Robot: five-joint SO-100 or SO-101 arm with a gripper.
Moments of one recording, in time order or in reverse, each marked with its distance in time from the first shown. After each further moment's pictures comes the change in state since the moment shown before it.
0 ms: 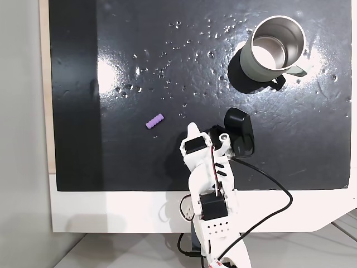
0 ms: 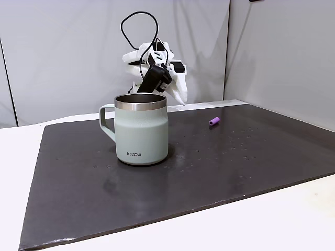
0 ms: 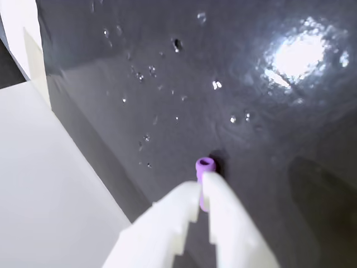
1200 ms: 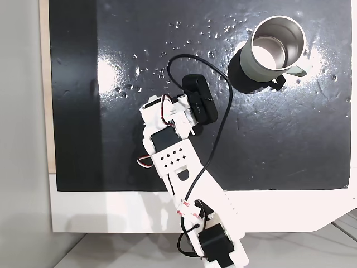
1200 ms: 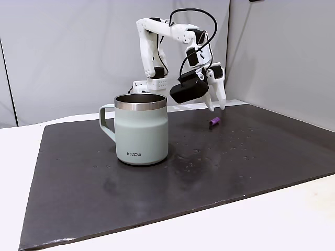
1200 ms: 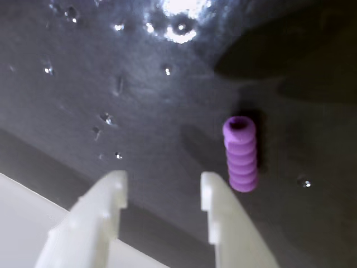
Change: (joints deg) arm -15.9 -69.6 -43.9 -1.1 13.7
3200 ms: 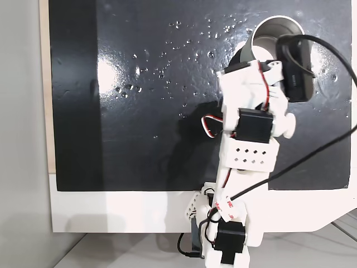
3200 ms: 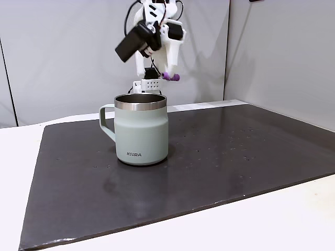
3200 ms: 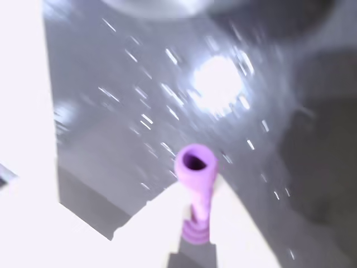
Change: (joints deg) arm 35.2 -3.2 -36.1 23.5 -28.3
